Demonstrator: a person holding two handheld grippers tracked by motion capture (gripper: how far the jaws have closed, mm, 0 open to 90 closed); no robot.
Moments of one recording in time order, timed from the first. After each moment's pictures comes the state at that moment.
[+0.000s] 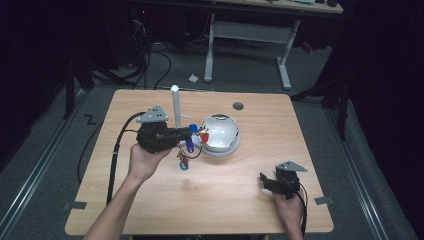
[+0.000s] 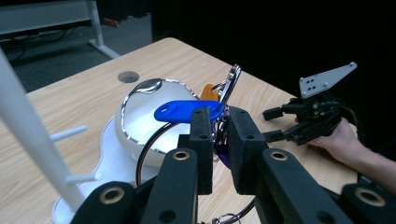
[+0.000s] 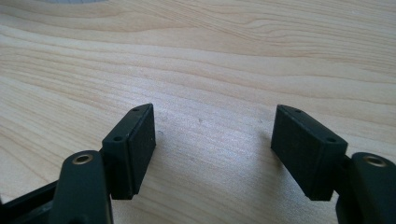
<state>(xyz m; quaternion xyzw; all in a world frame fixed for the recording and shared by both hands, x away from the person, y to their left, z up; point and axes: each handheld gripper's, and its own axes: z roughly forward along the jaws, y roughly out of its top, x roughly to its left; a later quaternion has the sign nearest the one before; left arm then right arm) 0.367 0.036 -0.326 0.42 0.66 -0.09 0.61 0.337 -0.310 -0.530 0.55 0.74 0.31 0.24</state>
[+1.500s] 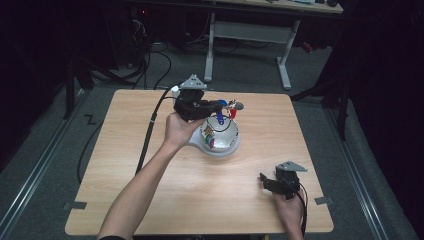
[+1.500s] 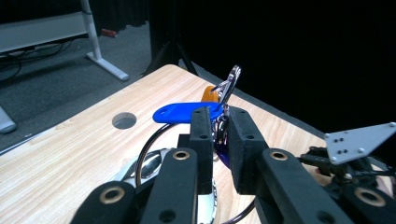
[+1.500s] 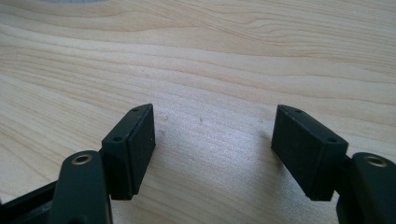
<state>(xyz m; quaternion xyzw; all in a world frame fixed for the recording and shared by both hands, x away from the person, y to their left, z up) 0.435 -0.048 -0.302 0.43 0.66 -0.08 0.61 0.337 -0.311 -0.530 0.55 0.74 0.31 0.24</state>
